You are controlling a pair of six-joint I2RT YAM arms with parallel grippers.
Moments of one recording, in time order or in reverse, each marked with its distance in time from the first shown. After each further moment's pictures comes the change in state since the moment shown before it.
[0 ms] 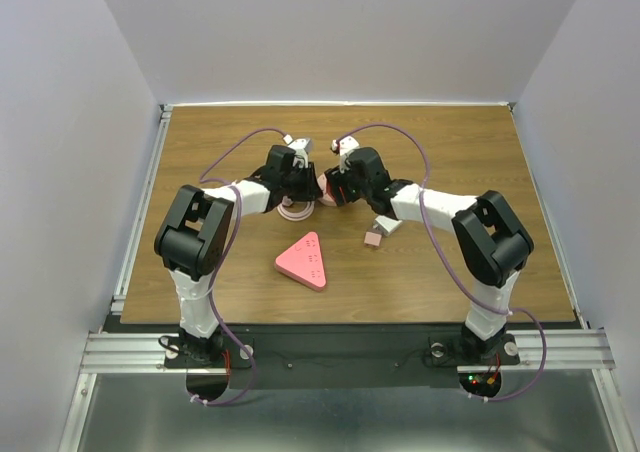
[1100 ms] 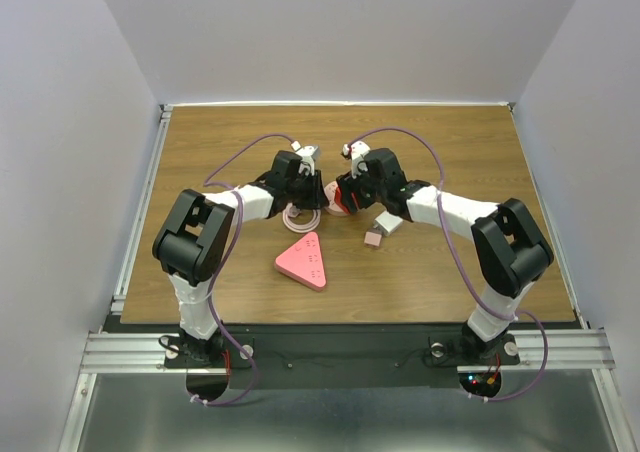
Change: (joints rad) left arm -0.037 -0.037 -0.036 -0.029 0.015 -0.001; right arm -0.055 -0.131 -0.079 -0.093 -0.085 -0.042
